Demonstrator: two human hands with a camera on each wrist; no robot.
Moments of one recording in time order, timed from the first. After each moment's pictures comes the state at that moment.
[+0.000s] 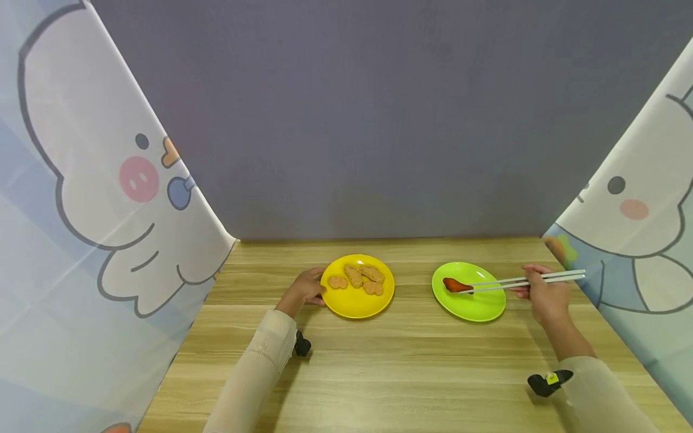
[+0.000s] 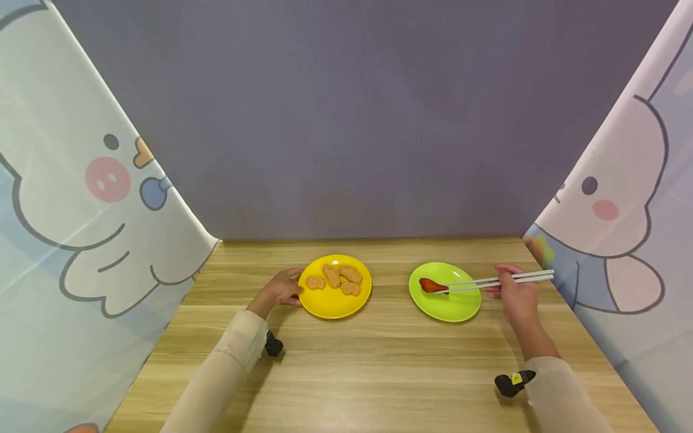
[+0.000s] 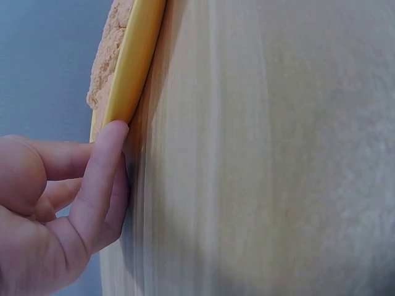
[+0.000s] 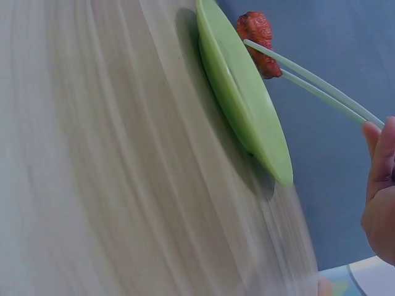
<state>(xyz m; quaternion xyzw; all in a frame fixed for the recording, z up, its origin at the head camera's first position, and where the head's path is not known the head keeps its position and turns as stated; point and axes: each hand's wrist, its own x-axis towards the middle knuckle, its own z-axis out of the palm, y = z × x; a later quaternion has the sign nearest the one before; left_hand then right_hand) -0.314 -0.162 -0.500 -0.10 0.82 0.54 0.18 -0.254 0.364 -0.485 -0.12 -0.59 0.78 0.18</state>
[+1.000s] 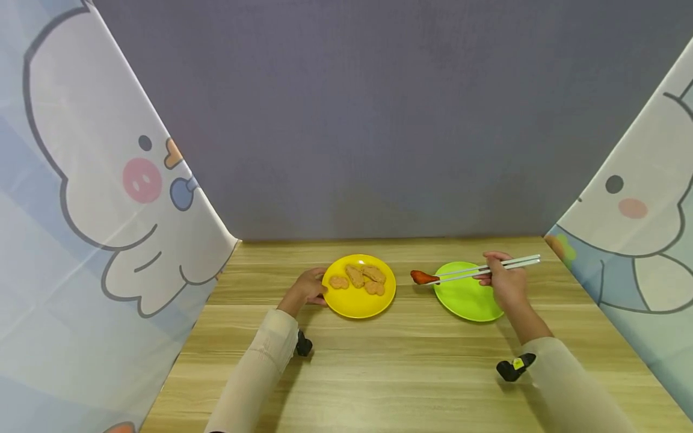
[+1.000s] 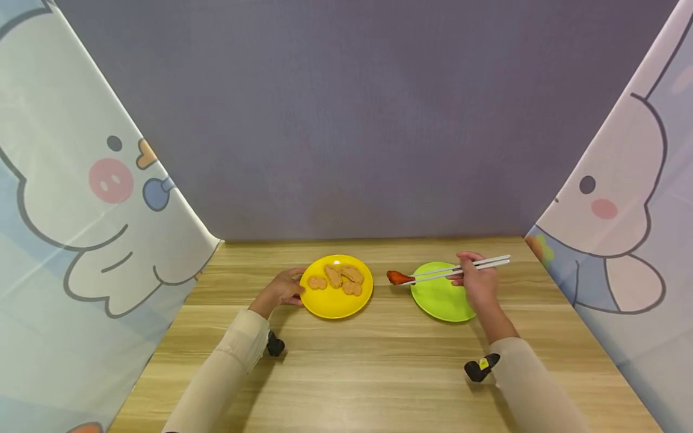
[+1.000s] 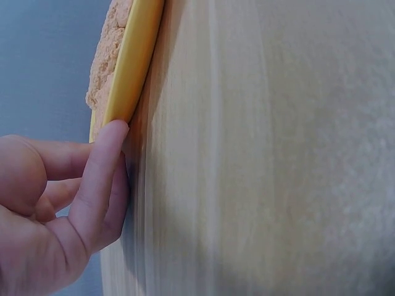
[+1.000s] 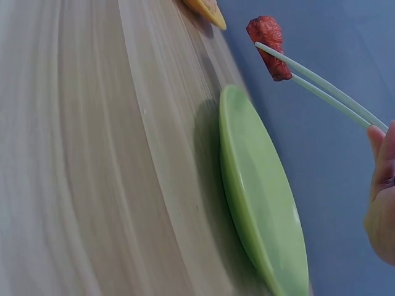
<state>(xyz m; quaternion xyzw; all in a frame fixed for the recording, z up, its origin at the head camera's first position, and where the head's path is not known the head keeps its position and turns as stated) -0.313 -0.162 -0.499 -0.09 0.81 0.54 0.18 -0.273 0.293 -0.467 -0.08 -0.59 0.79 0.13</state>
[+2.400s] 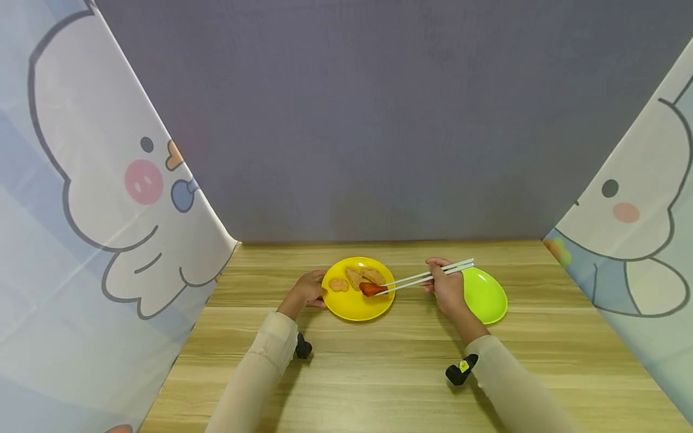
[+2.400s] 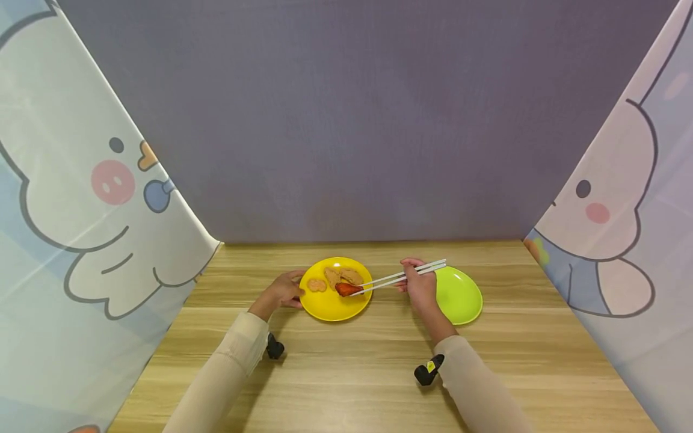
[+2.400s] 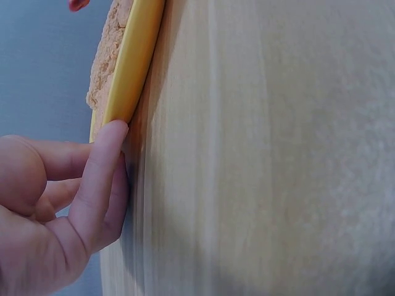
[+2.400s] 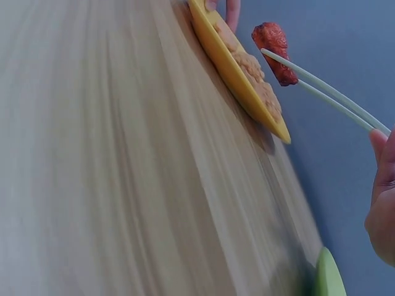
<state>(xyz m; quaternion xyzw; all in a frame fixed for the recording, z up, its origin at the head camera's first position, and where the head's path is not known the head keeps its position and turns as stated) -0.313 -0.162 -0.501 -0.09 0.82 0.53 0.18 -0.296 0.183 -0.503 -0.07 -0.61 0.78 0.11</state>
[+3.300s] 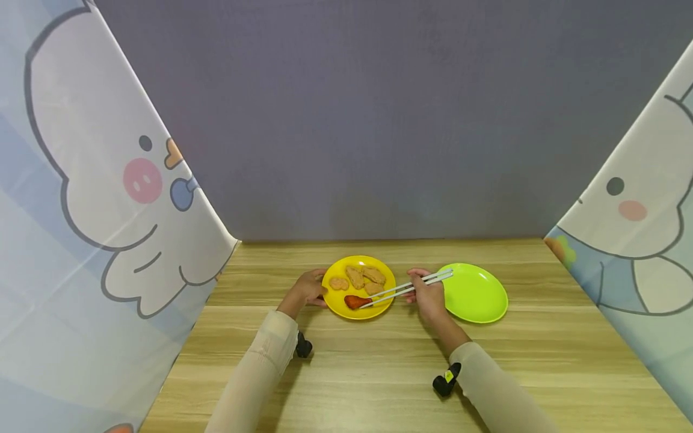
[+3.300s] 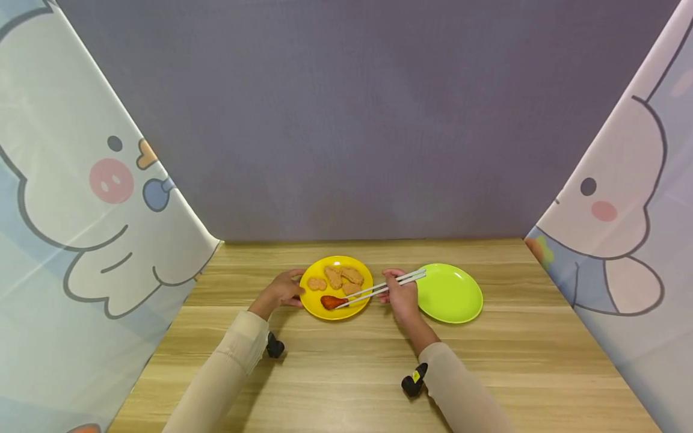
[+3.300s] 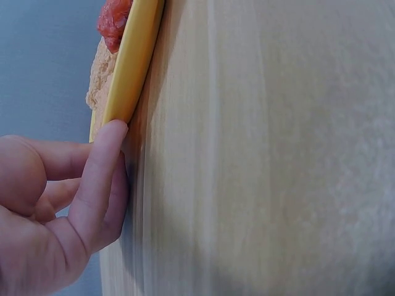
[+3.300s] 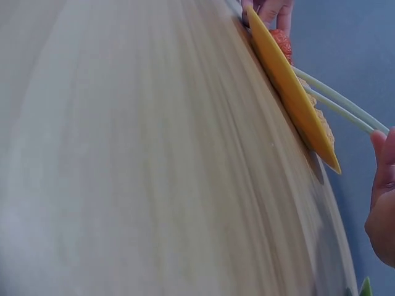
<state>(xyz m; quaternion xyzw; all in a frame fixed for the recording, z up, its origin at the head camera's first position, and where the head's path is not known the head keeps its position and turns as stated) -0.315 -0.163 -0.503 -0.08 0.82 0.54 0.17 -0.284 0.146 -0.529 -0.07 -0.65 0.76 0.06</state>
